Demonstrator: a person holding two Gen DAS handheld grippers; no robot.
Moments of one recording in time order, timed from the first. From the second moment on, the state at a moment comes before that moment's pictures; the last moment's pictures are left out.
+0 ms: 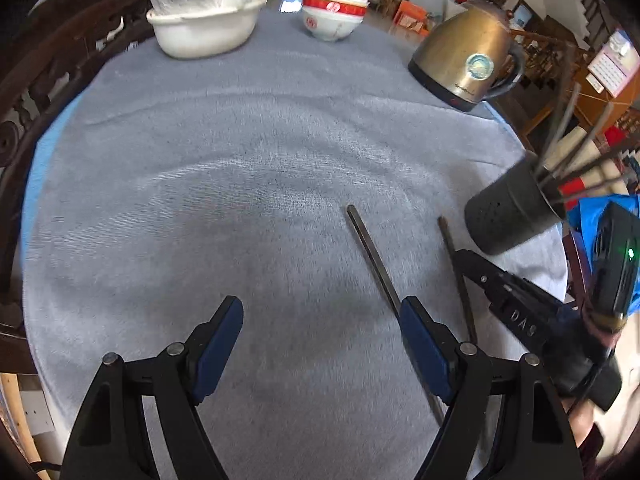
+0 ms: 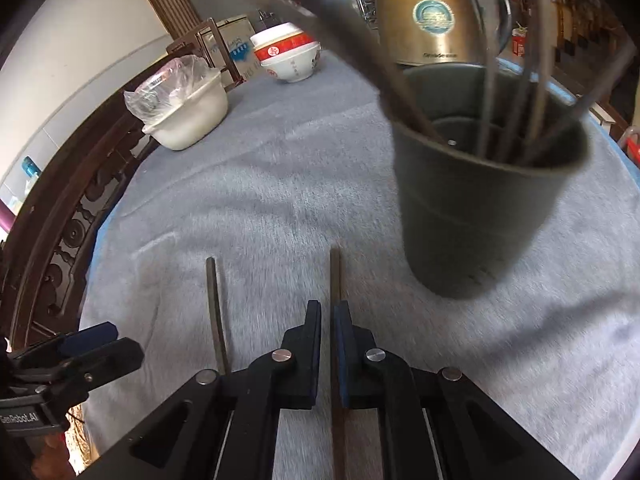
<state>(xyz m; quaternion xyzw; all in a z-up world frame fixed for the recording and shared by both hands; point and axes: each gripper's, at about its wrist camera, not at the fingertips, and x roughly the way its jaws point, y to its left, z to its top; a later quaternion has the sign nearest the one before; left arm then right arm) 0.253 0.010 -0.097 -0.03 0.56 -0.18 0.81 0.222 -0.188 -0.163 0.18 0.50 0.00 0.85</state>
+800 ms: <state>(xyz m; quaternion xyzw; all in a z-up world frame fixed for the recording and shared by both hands) 0.304 -0.036 -0.128 -0.09 0.62 -0.16 0.76 0.132 -0.226 -0.097 0.23 0.38 0.07 0.89</state>
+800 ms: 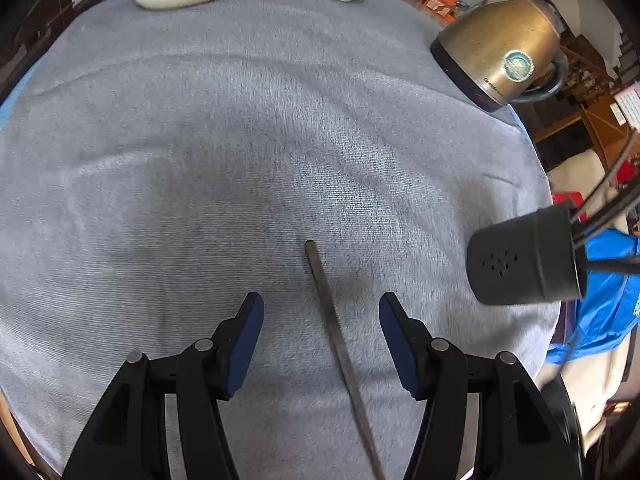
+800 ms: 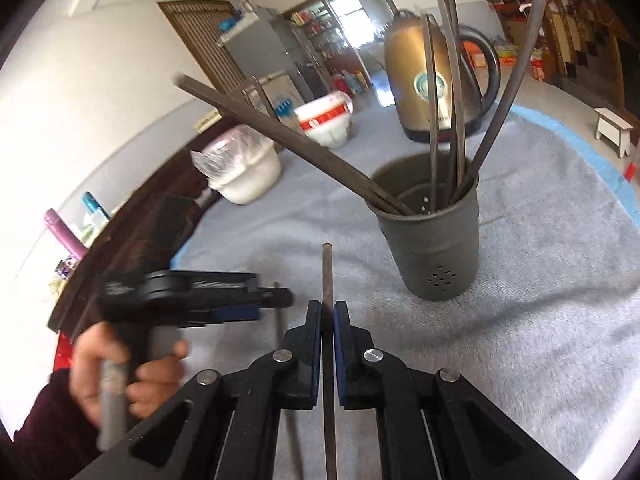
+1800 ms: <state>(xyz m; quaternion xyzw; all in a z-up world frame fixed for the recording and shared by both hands) 0.194 -0.024 0.038 -0.05 0.41 -0.25 0.87 0.047 -0.265 -0.012 0.24 0.22 0.01 0.95</state>
